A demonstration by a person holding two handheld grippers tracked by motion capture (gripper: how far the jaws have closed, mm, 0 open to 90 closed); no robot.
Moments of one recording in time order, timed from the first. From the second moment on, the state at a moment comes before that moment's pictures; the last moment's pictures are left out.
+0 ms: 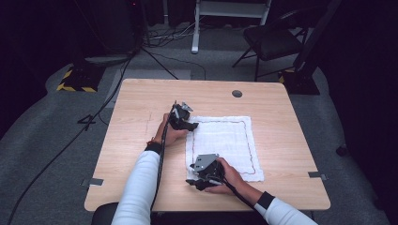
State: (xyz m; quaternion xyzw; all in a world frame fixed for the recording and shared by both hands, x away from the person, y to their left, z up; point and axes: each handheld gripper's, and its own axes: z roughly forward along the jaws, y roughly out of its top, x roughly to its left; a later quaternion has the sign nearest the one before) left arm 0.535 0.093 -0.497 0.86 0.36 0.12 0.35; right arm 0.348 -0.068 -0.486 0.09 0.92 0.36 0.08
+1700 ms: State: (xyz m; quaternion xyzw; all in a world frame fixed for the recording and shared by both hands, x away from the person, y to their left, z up) left arm 0.520 0.115 -0.452 0.84 0.34 0.15 0.40; right arm 0.347 -0.076 -0.448 0.13 0.89 0.40 0.15
